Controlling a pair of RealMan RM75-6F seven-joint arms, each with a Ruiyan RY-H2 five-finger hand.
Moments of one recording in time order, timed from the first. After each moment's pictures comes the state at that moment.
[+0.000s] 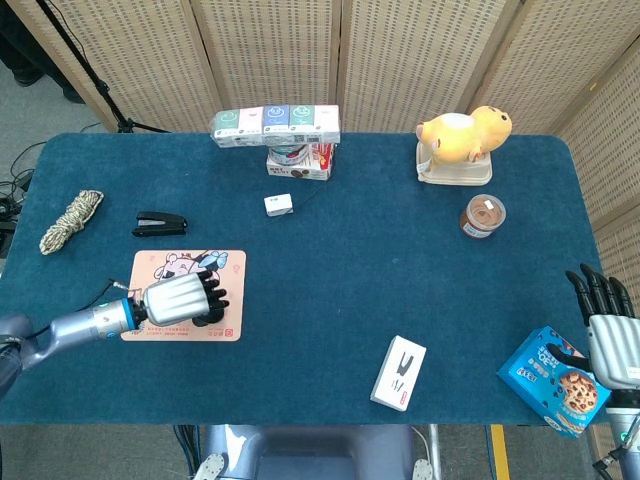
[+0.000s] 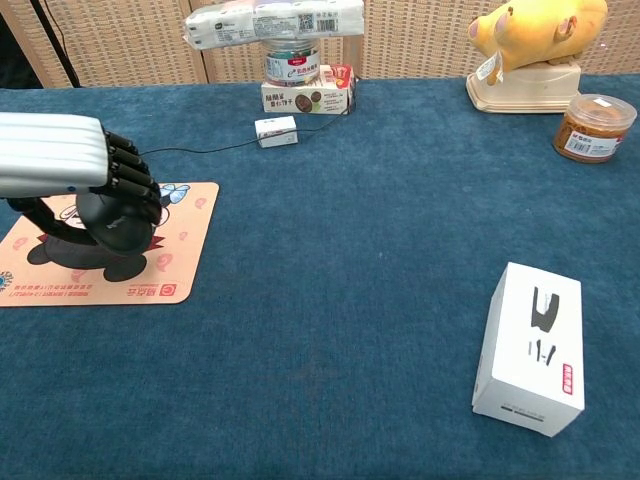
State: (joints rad) left arm -0.81 -1.57 0.33 -0.48 2.06 1.46 -0.44; right arm 0.12 -1.08 0.09 -1.62 -1.43 1.46 -0.01
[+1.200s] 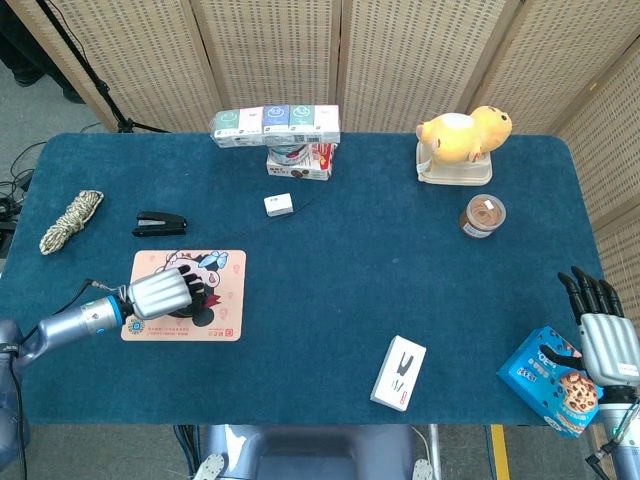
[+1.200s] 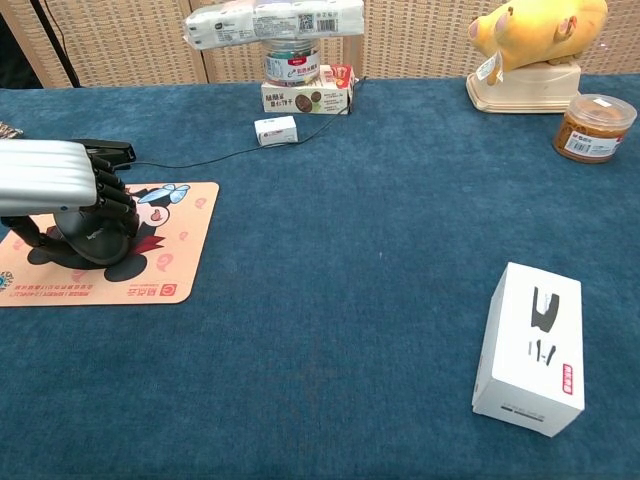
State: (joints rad) left arm -0.73 -1.74 0.39 -0.10 2.01 1.42 -0.57; right arm 0.13 -1.08 0.10 -1.63 -1.40 1.39 0.01
